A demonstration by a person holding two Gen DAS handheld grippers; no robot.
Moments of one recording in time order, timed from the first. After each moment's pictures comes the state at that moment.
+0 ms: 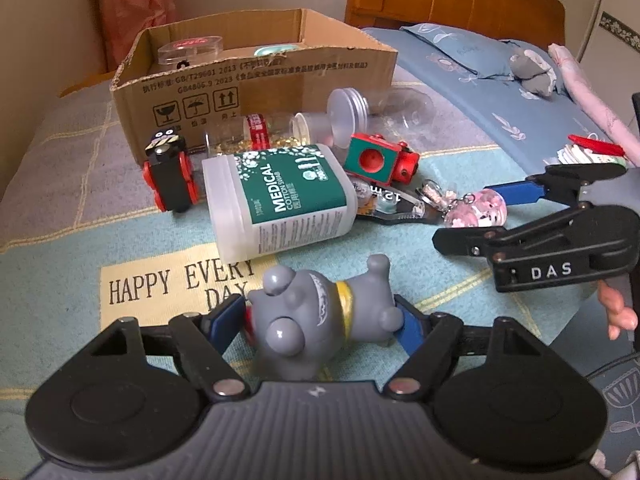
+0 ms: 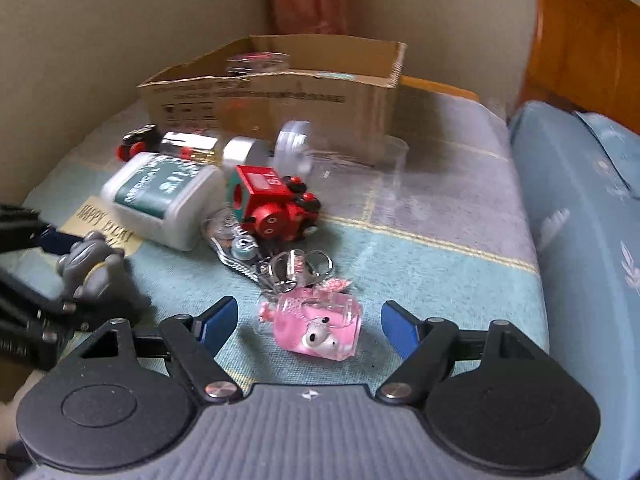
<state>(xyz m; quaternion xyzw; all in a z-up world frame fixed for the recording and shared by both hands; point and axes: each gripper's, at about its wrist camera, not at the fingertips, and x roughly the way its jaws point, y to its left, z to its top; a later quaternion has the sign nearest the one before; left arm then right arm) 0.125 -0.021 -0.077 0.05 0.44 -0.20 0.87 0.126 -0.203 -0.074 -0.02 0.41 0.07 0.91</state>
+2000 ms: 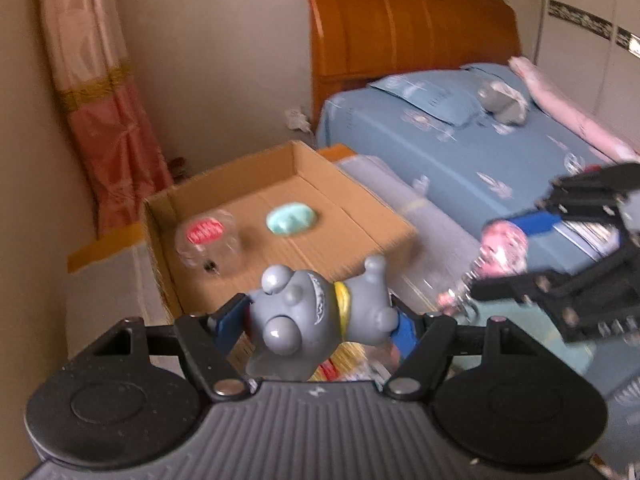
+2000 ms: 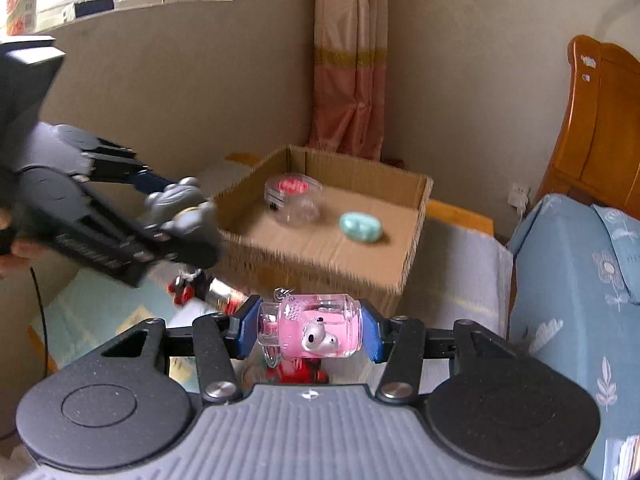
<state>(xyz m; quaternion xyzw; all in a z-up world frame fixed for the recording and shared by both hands) 0.239 -0.003 0.051 0.12 0.36 -0.27 0.89 0.168 -0.191 0.062 -0.06 0.35 0.13 0.93</state>
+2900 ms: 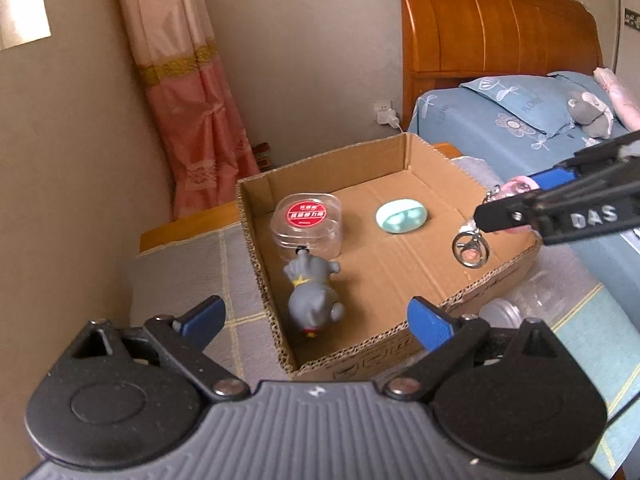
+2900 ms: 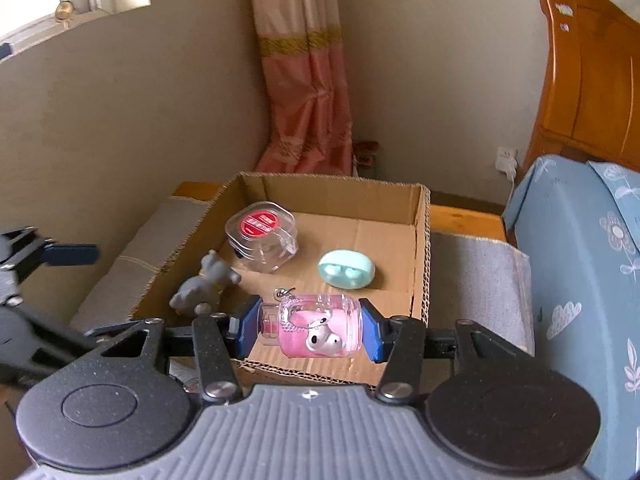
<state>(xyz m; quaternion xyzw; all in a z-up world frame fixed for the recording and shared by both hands) 0.279 0.035 0.022 0.12 0.36 -0.15 0.91 0.282 -0.178 0.048 0.02 0.39 0.07 0.92</state>
